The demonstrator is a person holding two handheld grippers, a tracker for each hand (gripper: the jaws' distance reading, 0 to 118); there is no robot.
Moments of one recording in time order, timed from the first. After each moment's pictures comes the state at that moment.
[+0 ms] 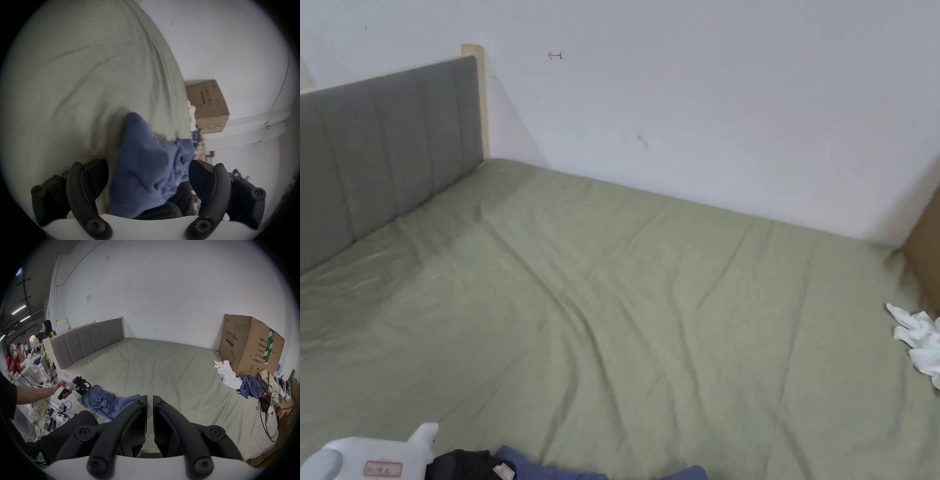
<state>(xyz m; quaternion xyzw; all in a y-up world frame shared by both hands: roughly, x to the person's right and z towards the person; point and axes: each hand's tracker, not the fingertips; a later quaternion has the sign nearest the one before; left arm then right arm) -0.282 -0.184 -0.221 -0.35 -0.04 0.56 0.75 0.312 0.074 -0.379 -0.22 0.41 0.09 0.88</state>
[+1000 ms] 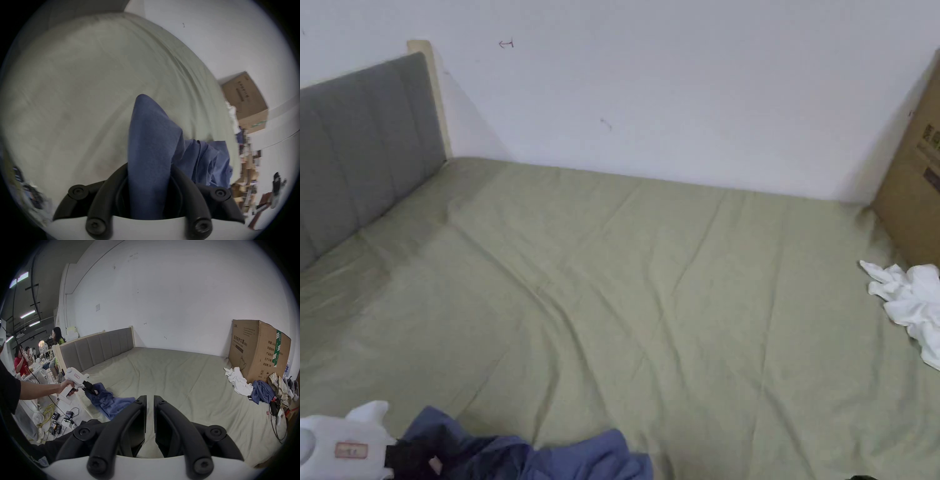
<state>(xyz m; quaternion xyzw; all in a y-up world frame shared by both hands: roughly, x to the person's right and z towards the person) -0.299 -0.106 -0.222 -0.45 0.18 0.36 0.80 0.301 0.070 -0.374 -0.18 0.45 0.05 0.87</state>
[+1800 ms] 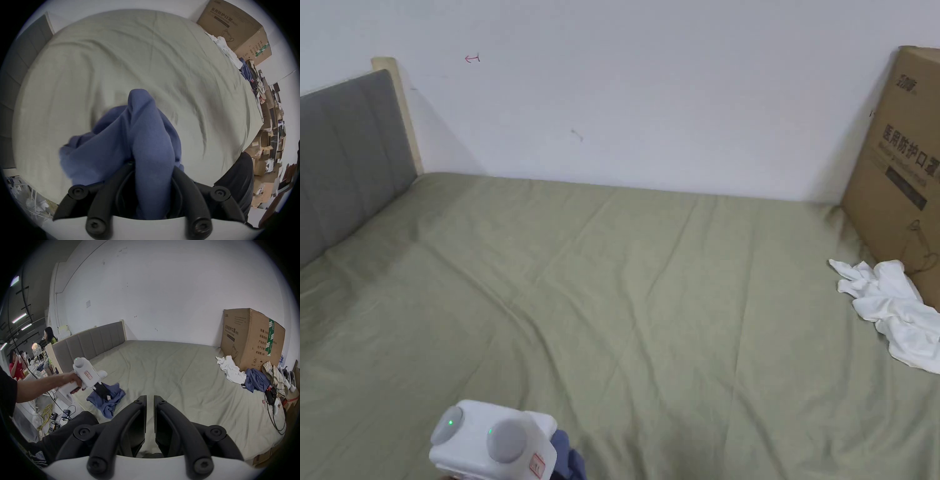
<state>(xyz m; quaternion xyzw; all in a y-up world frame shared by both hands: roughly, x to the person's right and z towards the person) -0.122 -0.102 -0.387 -0.61 0.05 0.17 0.77 0.328 0.052 -0.387 -0.22 0.42 0.05 0.88</state>
